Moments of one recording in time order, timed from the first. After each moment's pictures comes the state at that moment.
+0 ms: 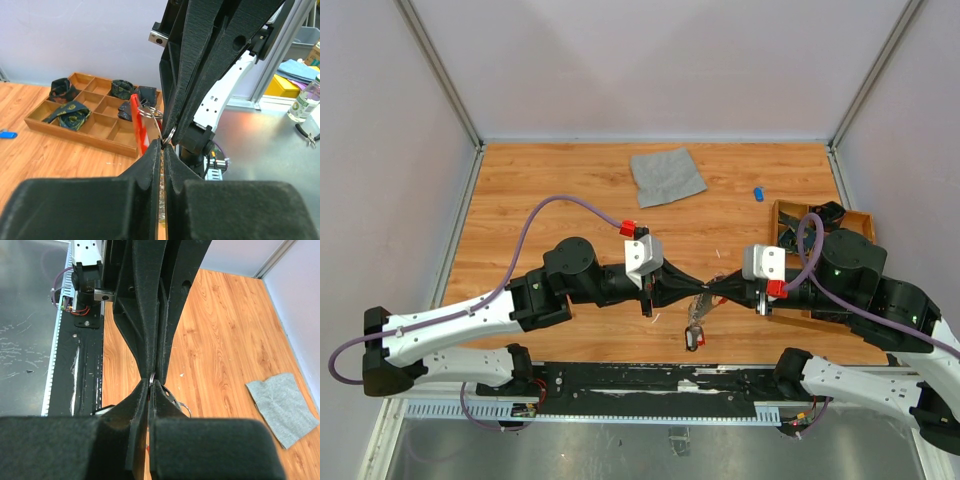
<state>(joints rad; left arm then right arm) -1.23 1.05 1.00 0.13 0.26 -0.08 1.01 0.74 1.28 -0.79 -0.40 -0.39</state>
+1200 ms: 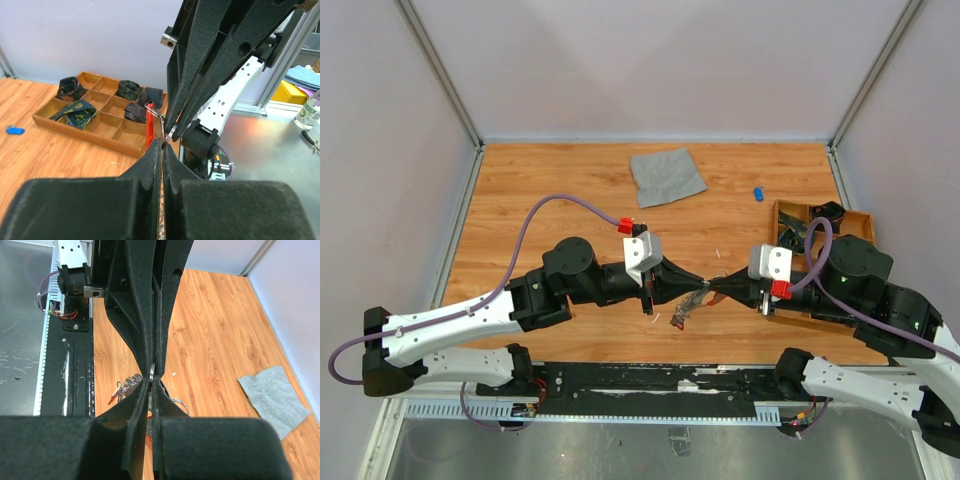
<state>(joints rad) -1.23 1.05 1.00 0.14 0.21 -0.09 1.01 0.69 1.23 -0.75 -0.34 -0.37</state>
